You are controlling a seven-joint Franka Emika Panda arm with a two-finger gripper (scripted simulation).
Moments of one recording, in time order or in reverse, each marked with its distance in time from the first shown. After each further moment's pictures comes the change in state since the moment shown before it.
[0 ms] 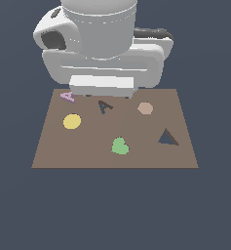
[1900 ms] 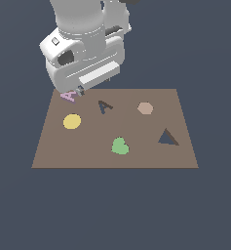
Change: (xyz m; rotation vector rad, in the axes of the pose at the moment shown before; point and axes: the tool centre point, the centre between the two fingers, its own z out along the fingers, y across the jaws) arm -0.081 0.051 0.056 0.008 -0.012 -0.702
